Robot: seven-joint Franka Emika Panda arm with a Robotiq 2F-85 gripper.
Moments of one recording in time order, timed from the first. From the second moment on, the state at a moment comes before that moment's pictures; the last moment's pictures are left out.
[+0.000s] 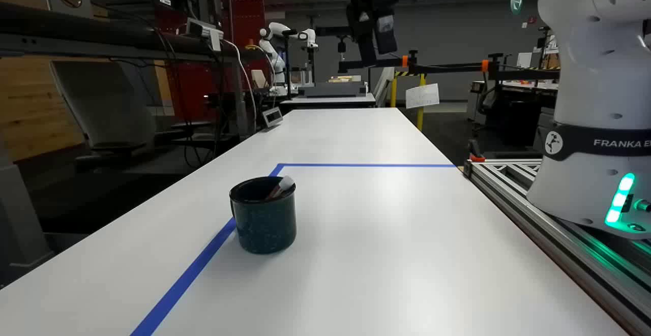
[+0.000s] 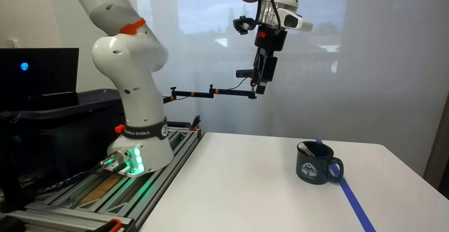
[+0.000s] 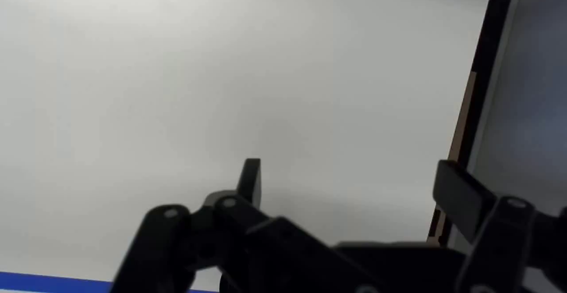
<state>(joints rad) 0.09 -0.46 -0.03 -2.58 0.09 1.91 -0.18</state>
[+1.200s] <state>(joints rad) 0.04 -0.23 -0.03 -2.46 -0.08 2.03 -0.20</state>
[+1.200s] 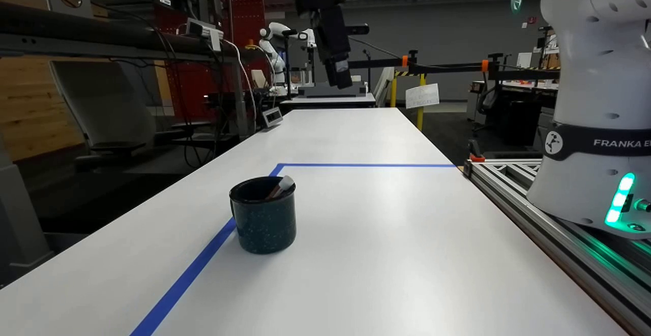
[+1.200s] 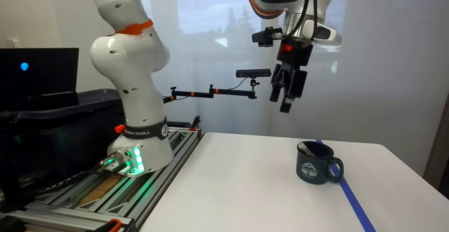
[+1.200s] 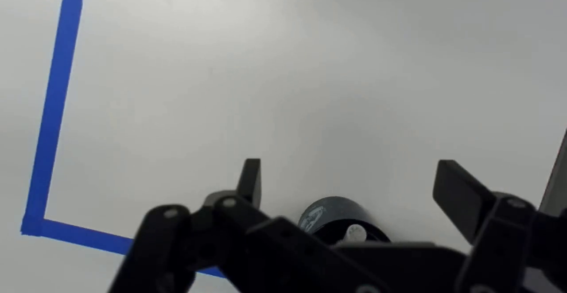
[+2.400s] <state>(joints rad) 0.04 0.07 -0.01 -2.24 -0.04 2.05 -0.22</state>
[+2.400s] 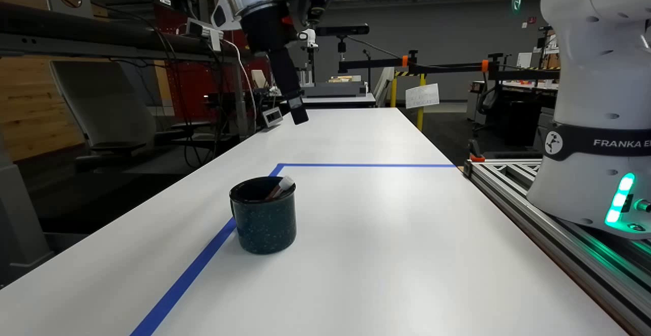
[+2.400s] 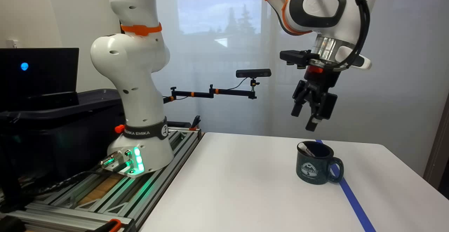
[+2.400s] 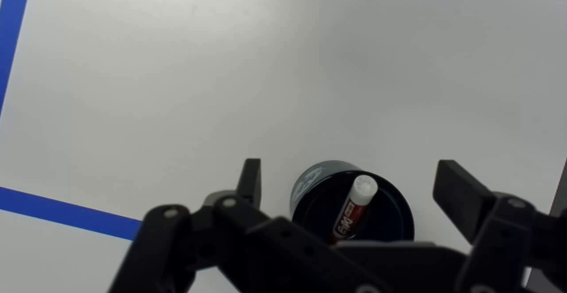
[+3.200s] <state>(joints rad) 0.04 0.25 0.04 -2.08 -0.04 1.97 -0.22</state>
